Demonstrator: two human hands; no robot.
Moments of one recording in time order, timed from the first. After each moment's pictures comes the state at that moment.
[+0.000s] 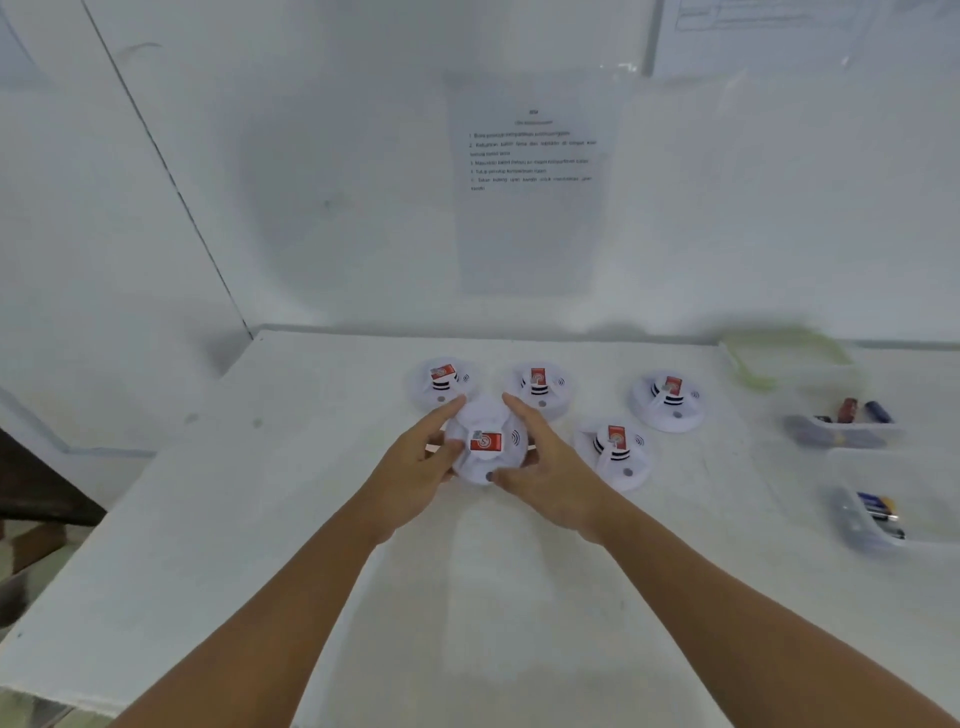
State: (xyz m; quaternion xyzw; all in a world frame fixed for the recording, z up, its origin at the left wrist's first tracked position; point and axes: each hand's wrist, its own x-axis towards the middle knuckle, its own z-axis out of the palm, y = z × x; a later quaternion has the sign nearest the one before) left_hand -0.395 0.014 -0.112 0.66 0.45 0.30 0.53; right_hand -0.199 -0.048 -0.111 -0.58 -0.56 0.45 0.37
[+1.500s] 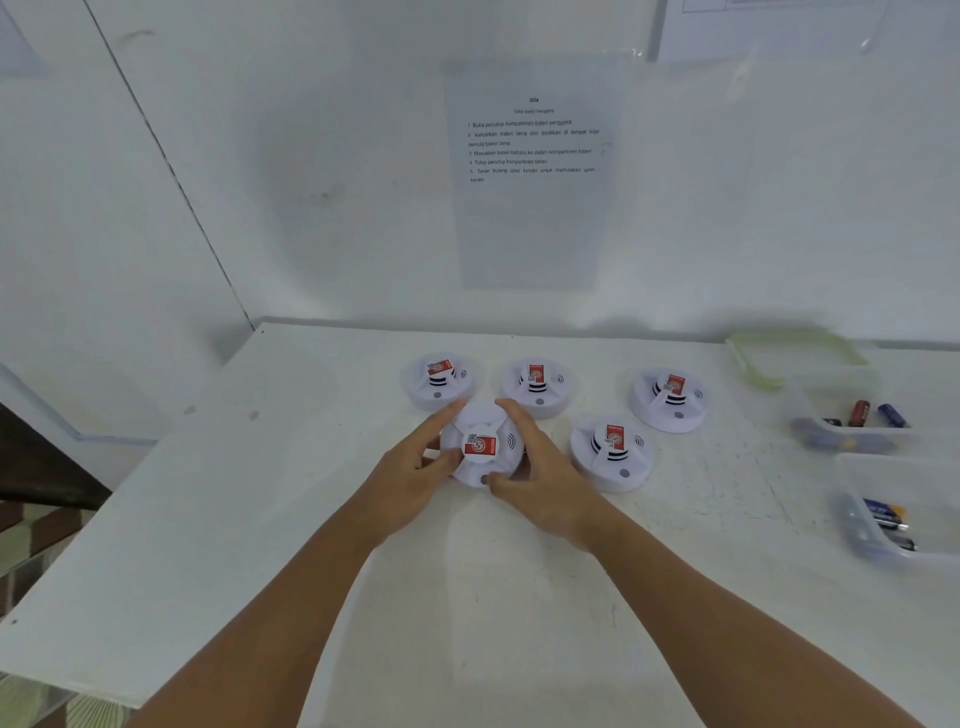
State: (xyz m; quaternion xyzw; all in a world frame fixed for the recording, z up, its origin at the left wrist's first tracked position) left_hand -0.394 0.015 -0.131 0.71 0.45 0.26 0.47; right_hand -0.193 -0.039 -0.138 -0.55 -0.59 0.44 0.39
